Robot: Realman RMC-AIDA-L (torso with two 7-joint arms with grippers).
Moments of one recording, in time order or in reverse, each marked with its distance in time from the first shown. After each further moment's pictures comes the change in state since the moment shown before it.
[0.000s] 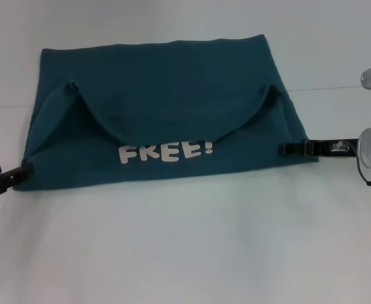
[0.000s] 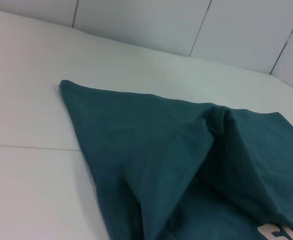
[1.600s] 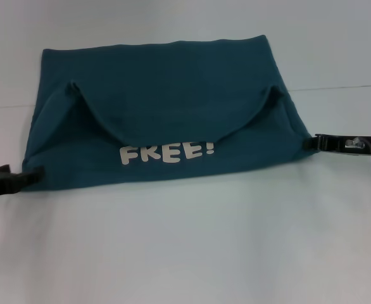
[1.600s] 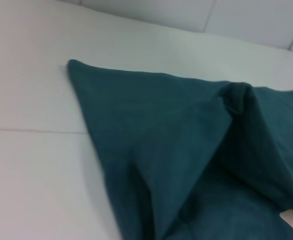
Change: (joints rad) left arm -0.041 0.001 0.069 -0.056 0.031 -0.131 -0.035; right arm -0.051 -0.011 0.035 -0.037 0.081 -0.049 -0.049
